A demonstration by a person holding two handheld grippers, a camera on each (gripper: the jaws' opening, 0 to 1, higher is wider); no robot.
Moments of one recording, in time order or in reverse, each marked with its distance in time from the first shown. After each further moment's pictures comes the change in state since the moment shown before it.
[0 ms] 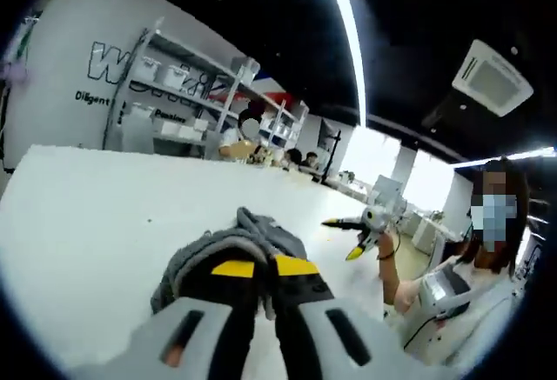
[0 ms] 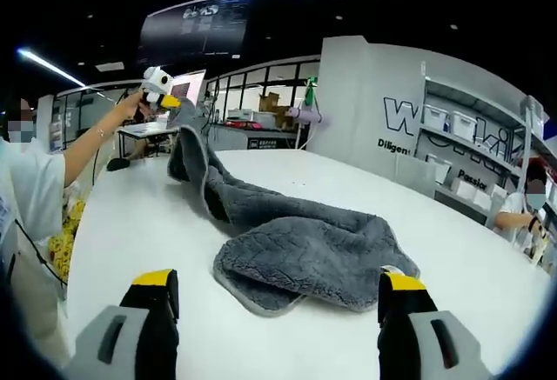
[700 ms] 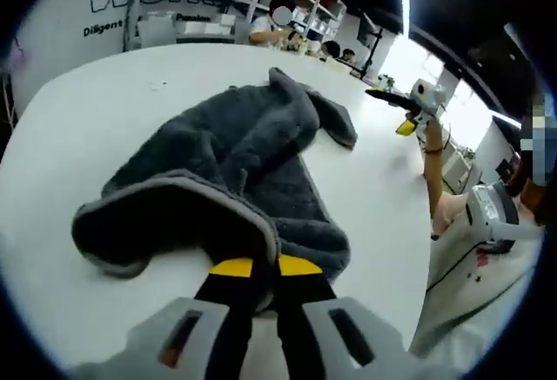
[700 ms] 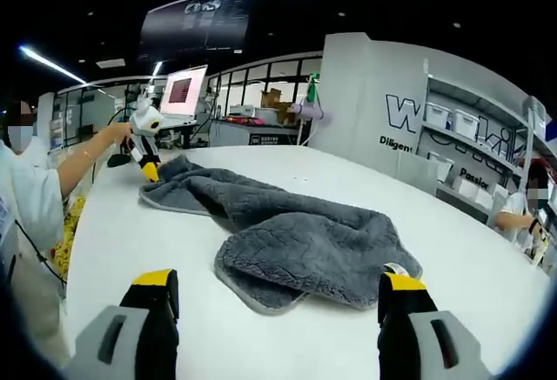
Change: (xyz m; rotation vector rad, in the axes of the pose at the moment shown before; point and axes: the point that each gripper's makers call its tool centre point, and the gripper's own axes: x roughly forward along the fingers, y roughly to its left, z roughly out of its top) left arm 0.037 0.043 -0.154 0.006 0.431 0.144; right arm 0.004 0.002 -0.004 -0.002 0.020 0.007
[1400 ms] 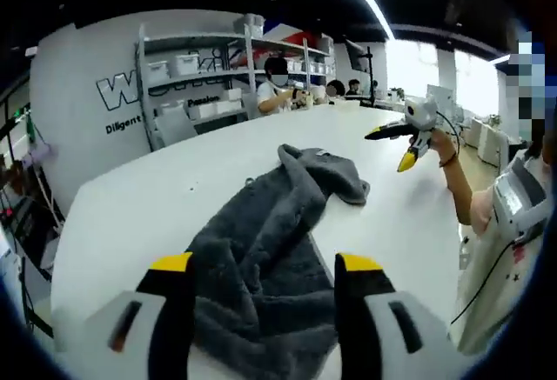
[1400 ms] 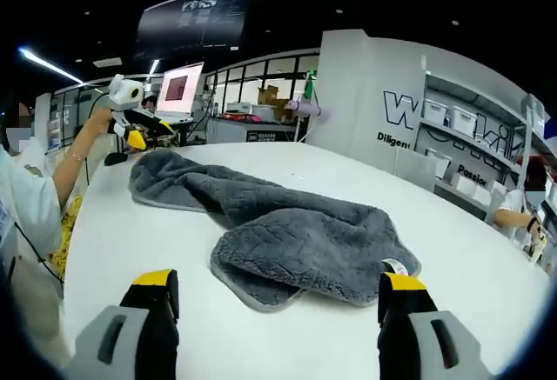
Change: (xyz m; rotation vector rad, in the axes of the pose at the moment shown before) left arm -0.049 -0.029 0.082 0.250 -0.338 0.232; right arm 0.002 -0.005 -0.004 0.006 0.017 -0.013
